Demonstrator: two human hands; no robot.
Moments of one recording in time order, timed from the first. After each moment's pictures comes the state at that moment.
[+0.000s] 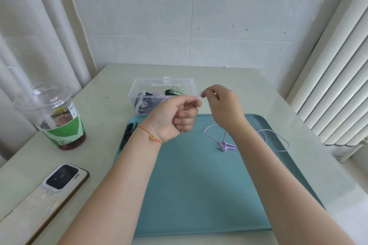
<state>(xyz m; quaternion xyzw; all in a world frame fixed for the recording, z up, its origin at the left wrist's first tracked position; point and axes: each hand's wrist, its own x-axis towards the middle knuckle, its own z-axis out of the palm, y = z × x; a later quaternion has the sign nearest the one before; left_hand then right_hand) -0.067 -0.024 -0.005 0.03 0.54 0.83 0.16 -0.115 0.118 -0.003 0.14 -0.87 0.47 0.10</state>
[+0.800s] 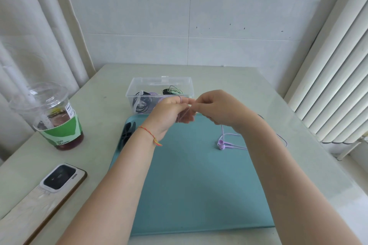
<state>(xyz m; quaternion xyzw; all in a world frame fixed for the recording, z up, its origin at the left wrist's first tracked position) -0.074 -0.024 -0.022 0.00 0.71 0.71 -0.03 -0.098 0.131 0.023 0.21 -0.87 0.42 -0.11</state>
